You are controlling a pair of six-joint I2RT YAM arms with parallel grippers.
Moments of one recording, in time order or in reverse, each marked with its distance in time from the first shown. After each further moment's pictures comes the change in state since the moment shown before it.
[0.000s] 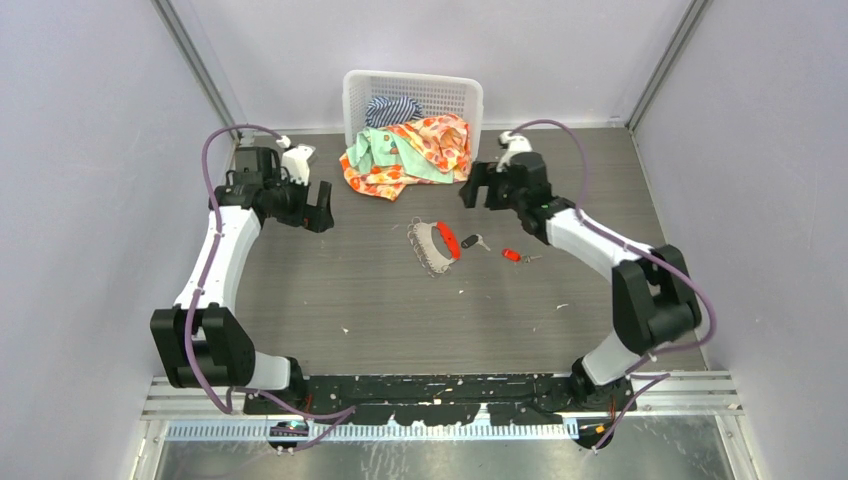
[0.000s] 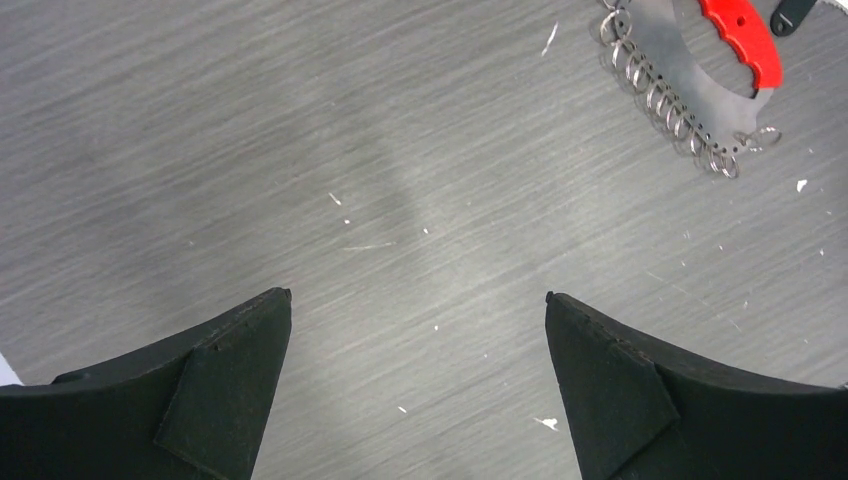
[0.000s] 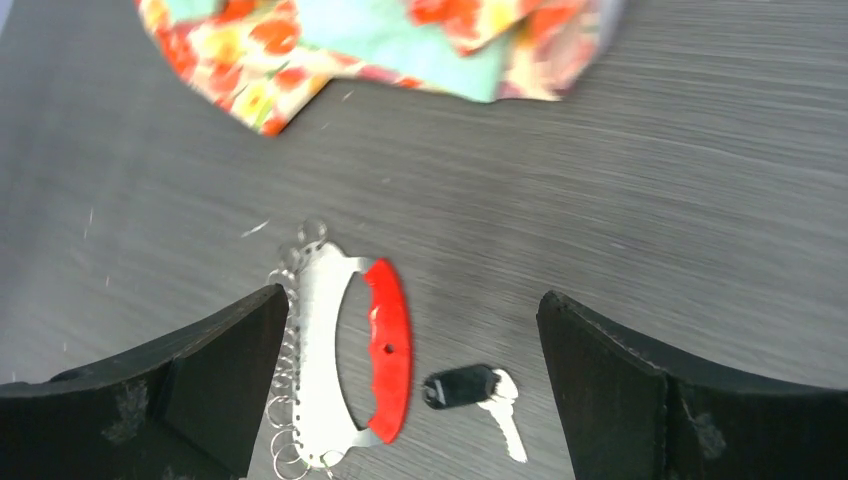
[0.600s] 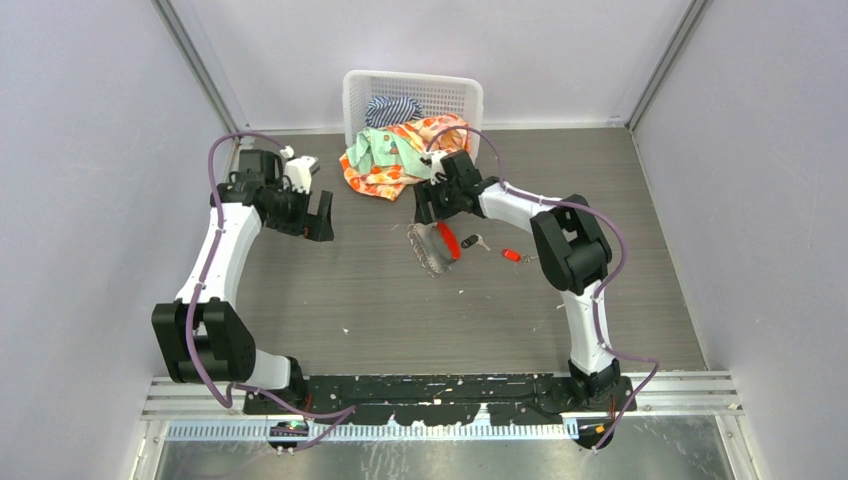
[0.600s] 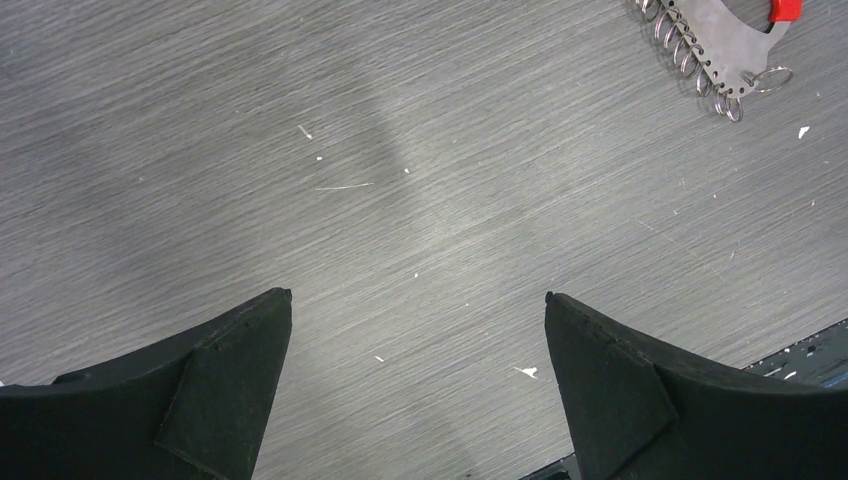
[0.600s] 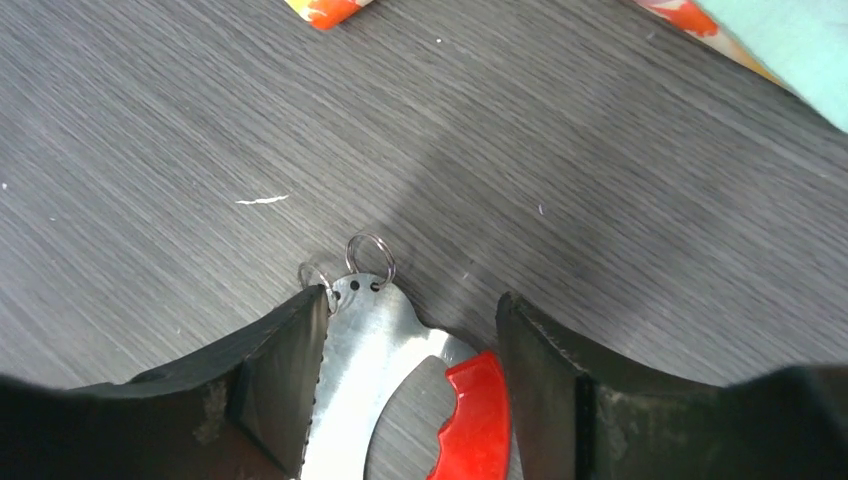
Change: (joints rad) left arm 0.000 0.026 0.016 -0.137 -0.011 0.000; right arm 0.163 0.569 0.508 -0.261 -0.178 -0.190
